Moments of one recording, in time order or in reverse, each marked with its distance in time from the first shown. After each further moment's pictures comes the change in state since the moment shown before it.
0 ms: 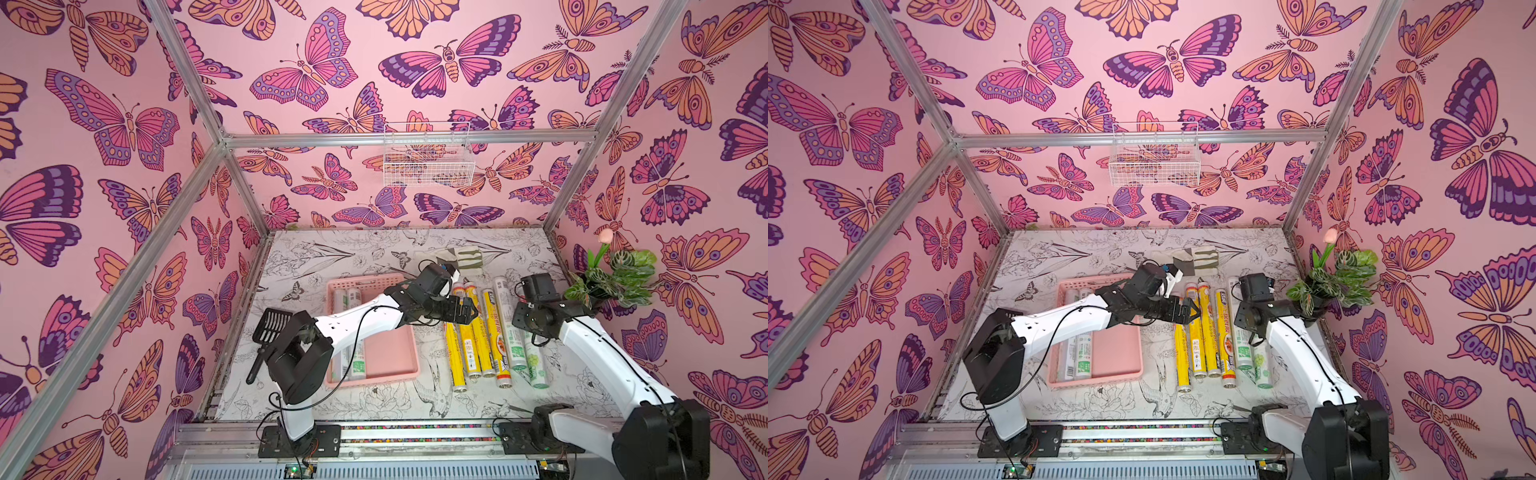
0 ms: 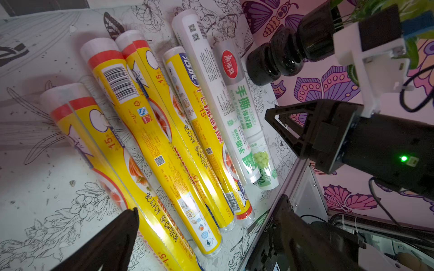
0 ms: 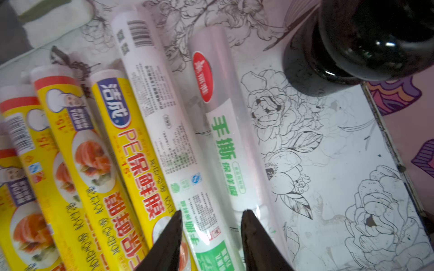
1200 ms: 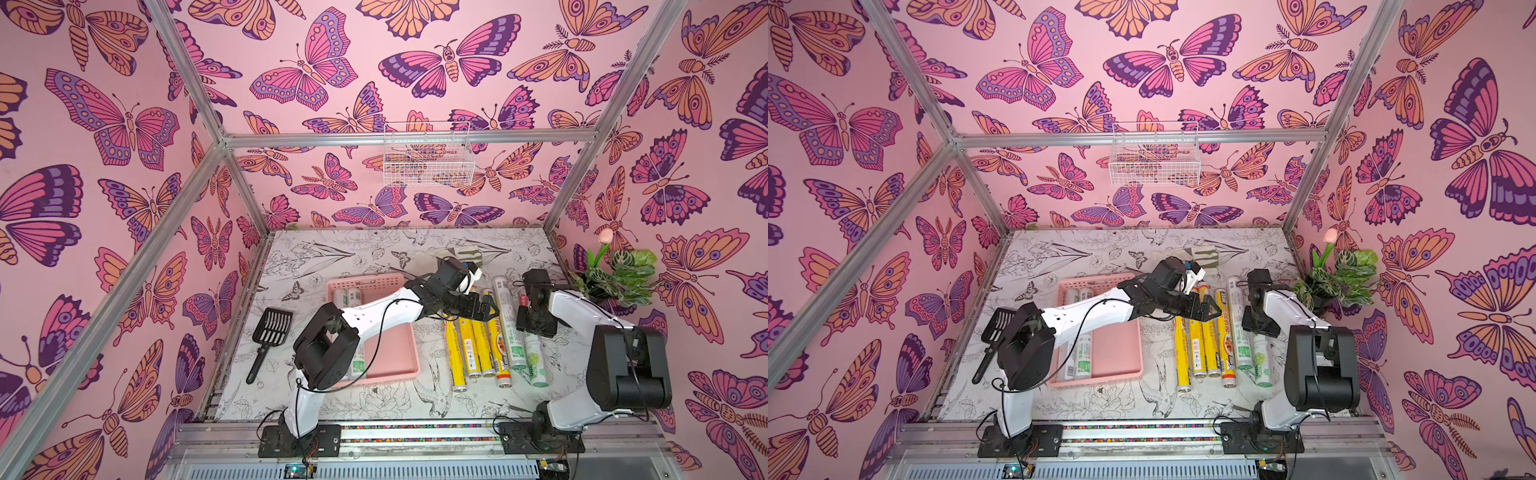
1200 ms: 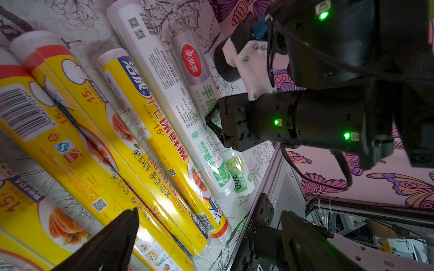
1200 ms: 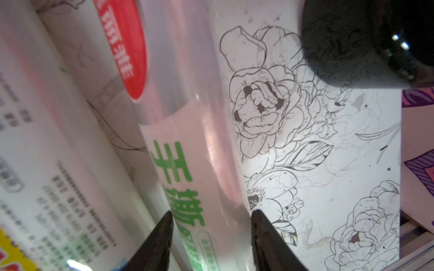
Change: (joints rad) left arm -0.037 0.188 0.210 0.005 0.121 -0.002; right arm -0.142 0.372 0.080 0.026 -0.047 -0.174
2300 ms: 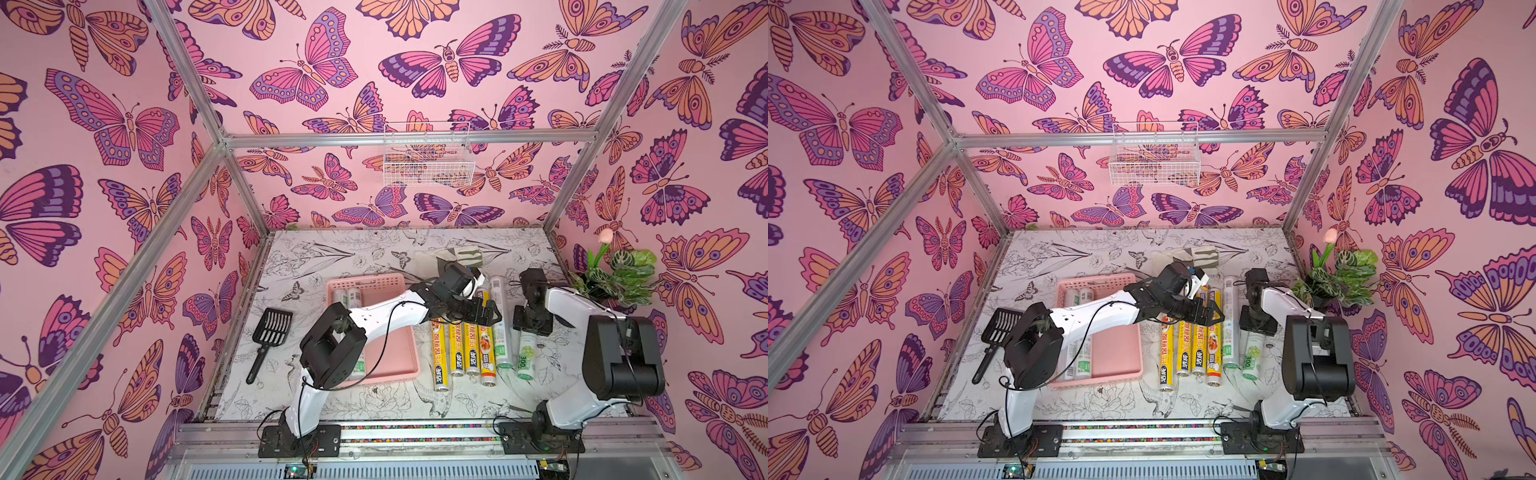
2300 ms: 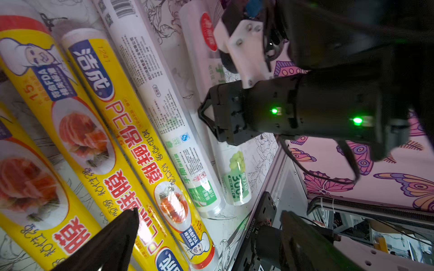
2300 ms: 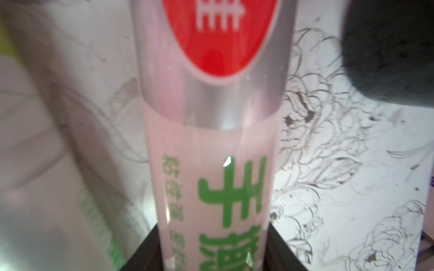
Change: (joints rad) left arm -0.008 0.016 -0.013 -0.001 -0.017 -0.014; right arm 0.011 0.005 0.014 0.013 -0.032 -0.016
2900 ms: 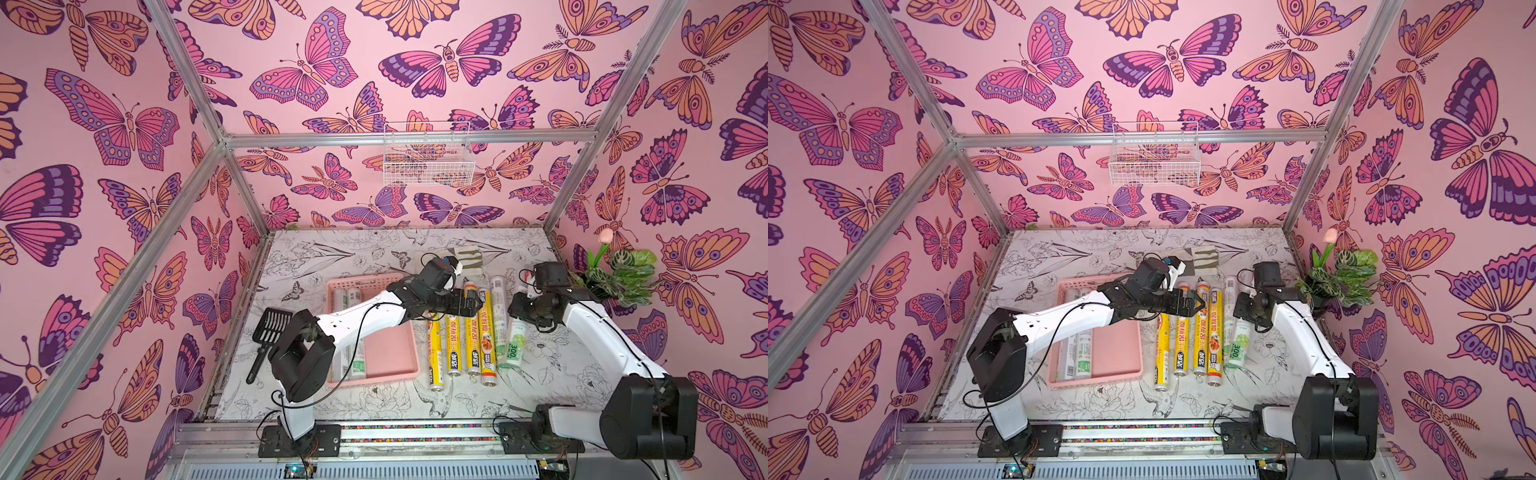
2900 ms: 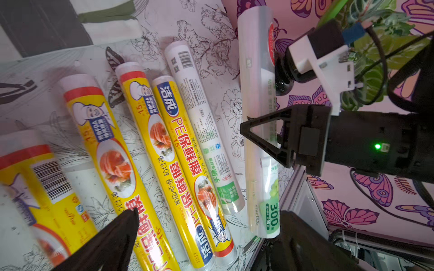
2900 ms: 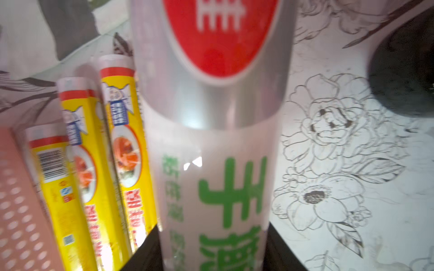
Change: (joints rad) left arm 0.053 -0.224 -0.184 0.025 -0.179 0.008; right arm 0.019 -0.287 -0.001 0.002 -0.339 0.048
